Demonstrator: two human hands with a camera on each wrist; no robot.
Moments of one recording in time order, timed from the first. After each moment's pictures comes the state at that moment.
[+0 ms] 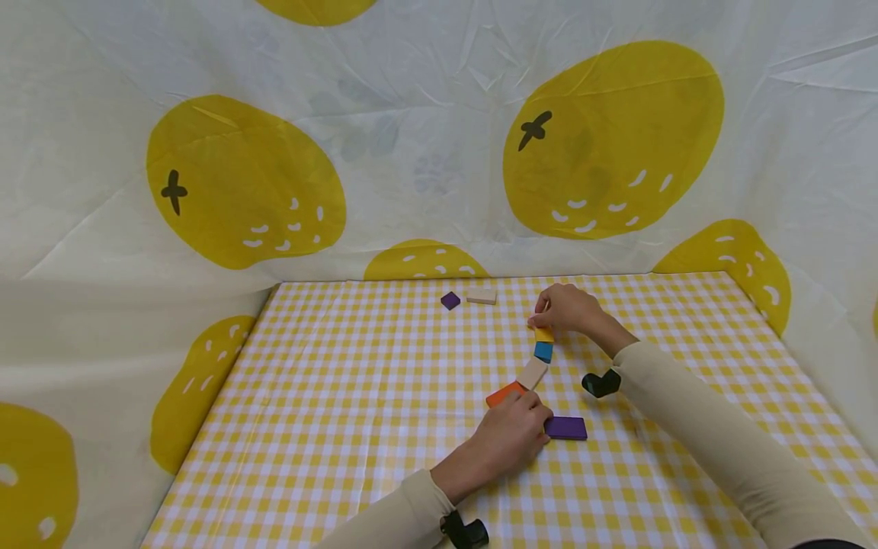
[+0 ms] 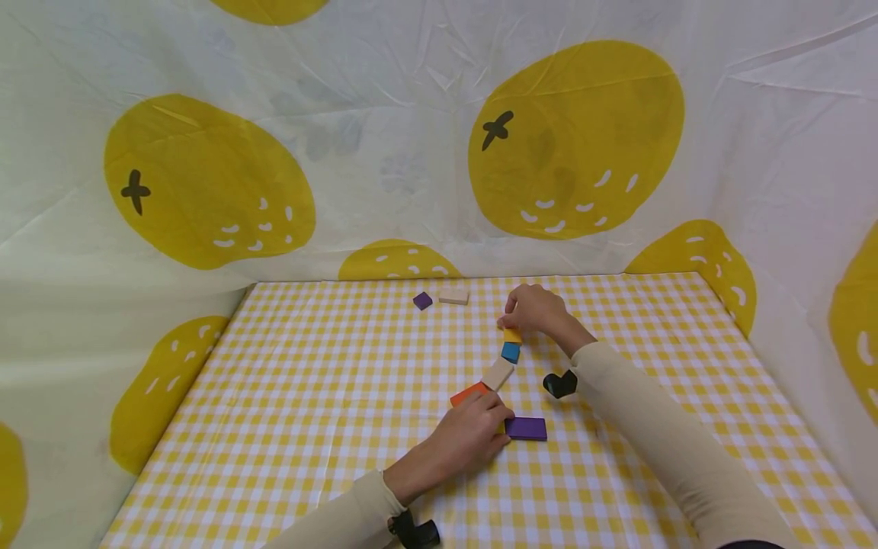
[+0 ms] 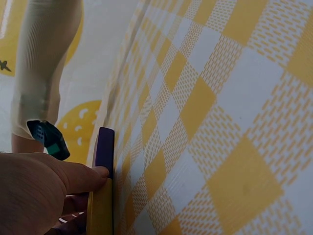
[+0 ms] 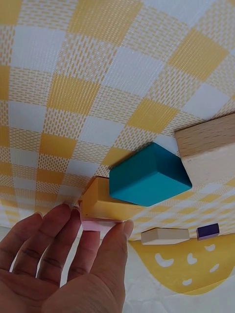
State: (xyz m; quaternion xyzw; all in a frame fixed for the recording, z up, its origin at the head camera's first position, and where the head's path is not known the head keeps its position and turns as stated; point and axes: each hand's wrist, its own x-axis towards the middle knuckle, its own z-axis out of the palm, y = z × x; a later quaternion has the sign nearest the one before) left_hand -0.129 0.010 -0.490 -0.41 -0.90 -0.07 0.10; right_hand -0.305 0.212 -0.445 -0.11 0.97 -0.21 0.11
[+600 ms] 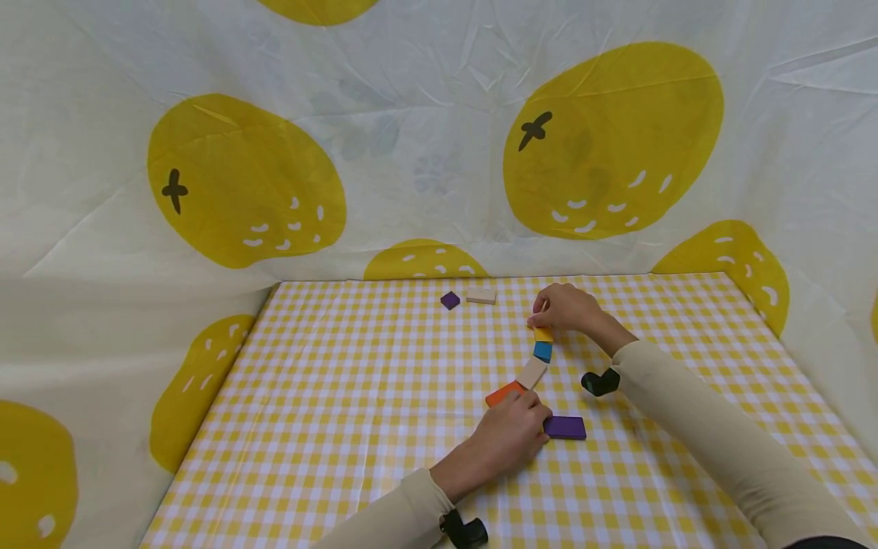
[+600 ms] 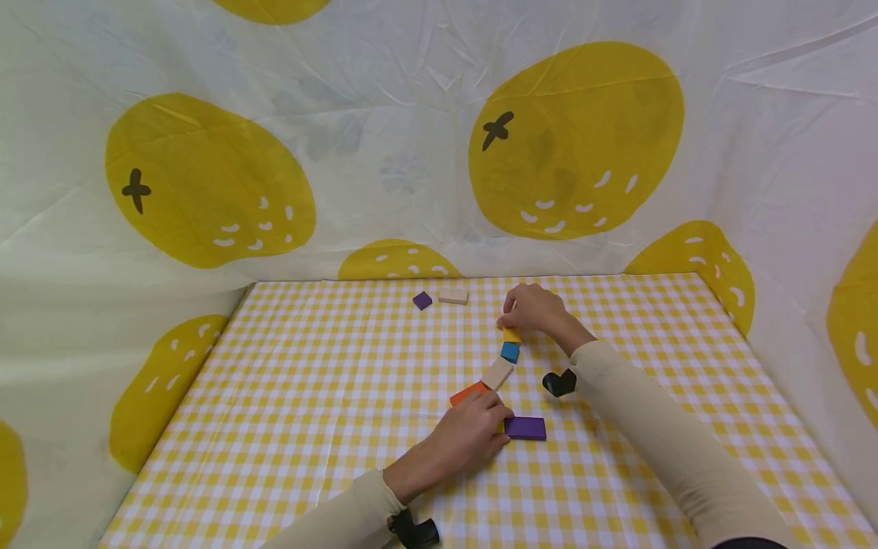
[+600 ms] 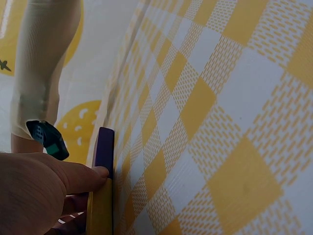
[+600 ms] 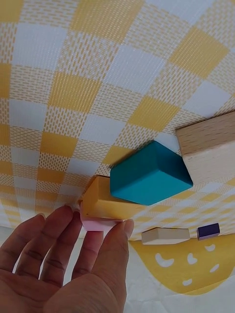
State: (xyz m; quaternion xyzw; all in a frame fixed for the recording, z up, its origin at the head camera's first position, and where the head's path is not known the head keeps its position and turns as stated) left_hand -0.129 0.010 -0.489 -0.41 -0.90 -0.08 0.09; right_hand -0.305 0.212 -0.445 -0.13 0.96 -0.21 0.10
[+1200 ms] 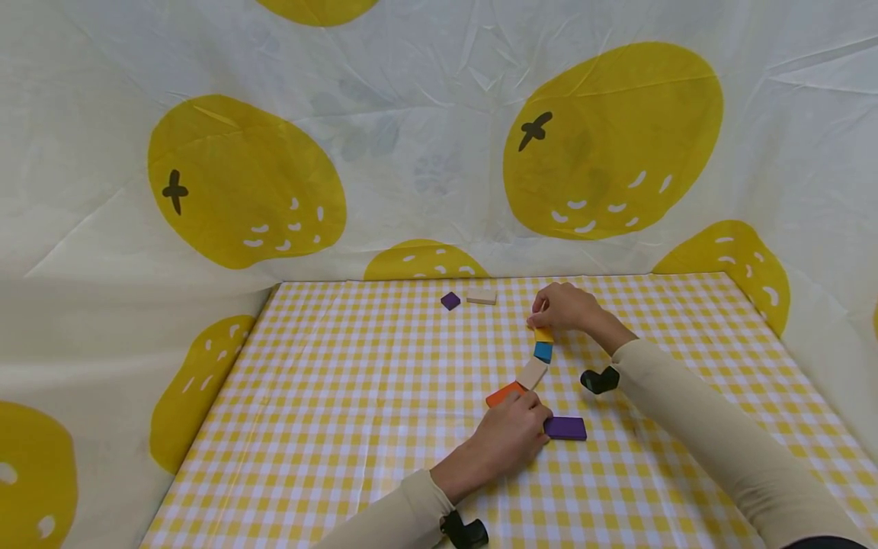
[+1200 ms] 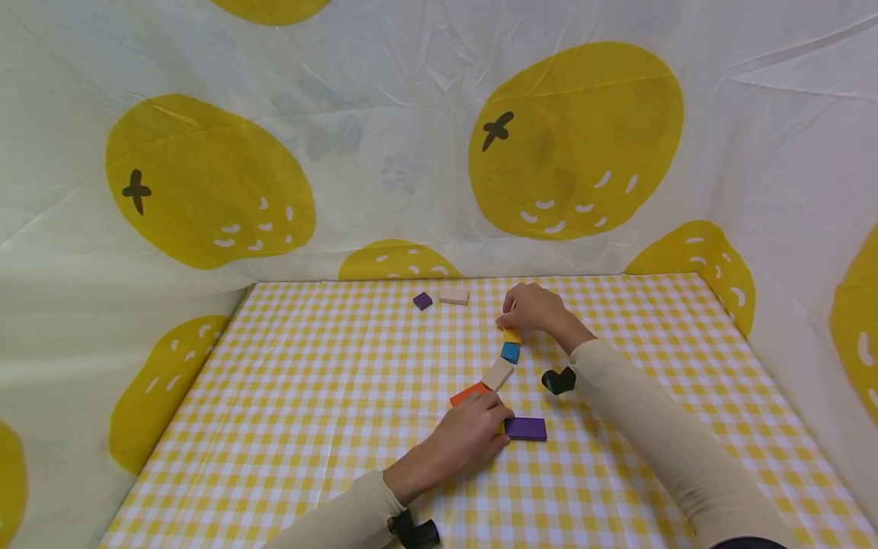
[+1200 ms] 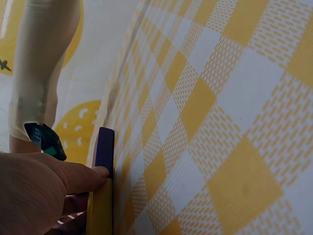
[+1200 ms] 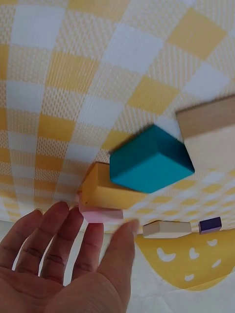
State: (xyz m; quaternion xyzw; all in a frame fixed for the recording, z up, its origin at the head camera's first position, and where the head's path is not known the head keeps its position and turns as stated) left_hand -0.129 0.010 -0.488 -0.41 -0.90 -0.08 0.09; right_hand -0.307 0.211 -0.440 -0.15 0.96 -0.20 0.10
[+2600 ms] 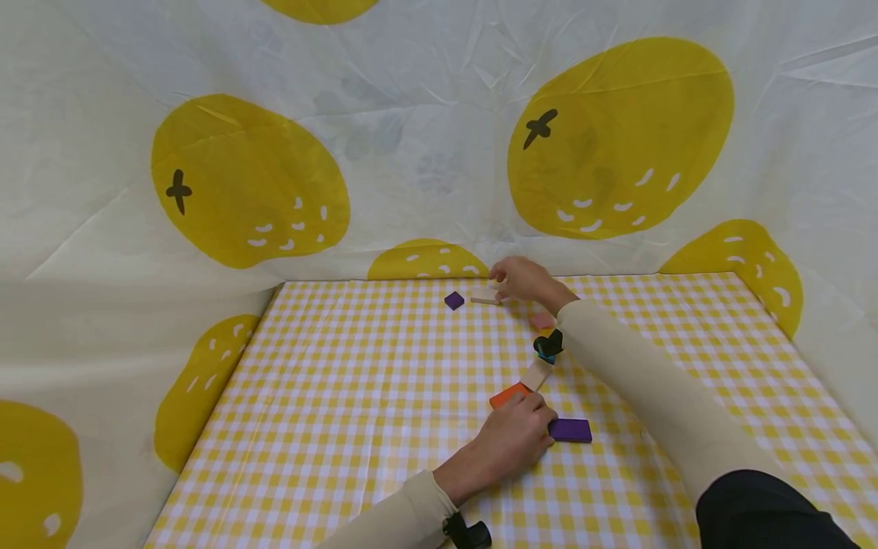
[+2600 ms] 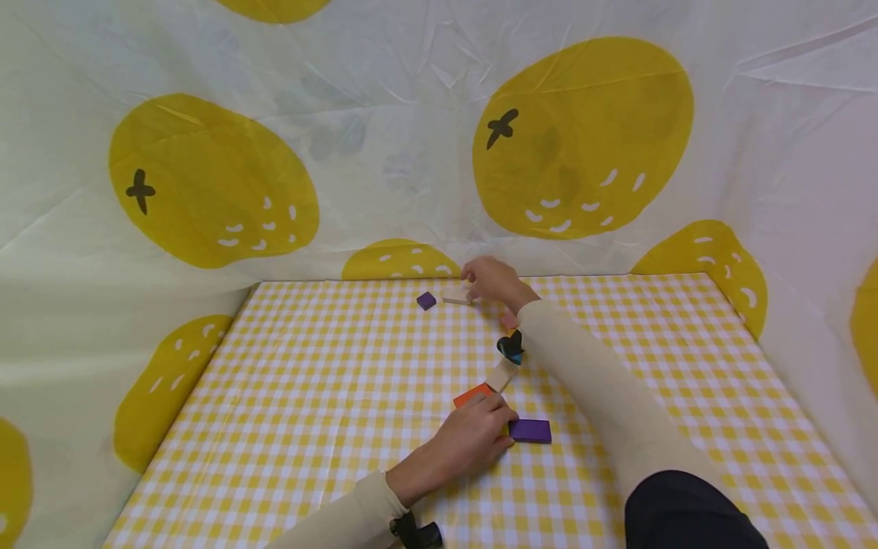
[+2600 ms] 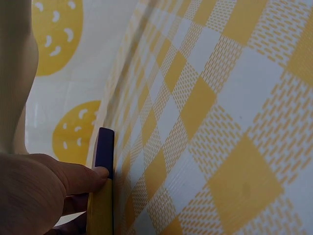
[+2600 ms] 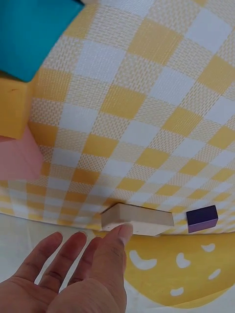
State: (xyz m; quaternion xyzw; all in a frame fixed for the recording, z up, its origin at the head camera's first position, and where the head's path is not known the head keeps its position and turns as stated) left_hand -0.130 0.009 -0.491 -0.42 -0.90 -0.07 0.12; right_hand -0.372 0.143 -0.434 -0.22 0.95 -0.22 0.10
